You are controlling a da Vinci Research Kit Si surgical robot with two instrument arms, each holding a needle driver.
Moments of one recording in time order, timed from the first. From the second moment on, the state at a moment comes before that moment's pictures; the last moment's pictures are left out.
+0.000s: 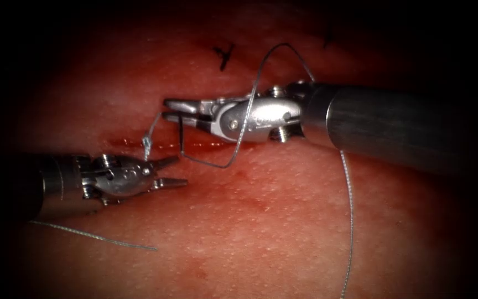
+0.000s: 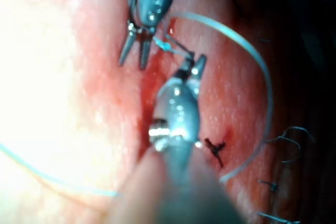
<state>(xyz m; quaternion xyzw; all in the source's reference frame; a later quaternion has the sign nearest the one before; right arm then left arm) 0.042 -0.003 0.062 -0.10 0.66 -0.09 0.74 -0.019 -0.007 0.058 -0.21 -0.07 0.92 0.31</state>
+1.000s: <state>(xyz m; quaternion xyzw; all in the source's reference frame) 0.044 0.003 0.064 0.11 0.61 0.24 0.75 -0.018 -0.009 0.059 -0.18 -0.10 0.93 0.30</state>
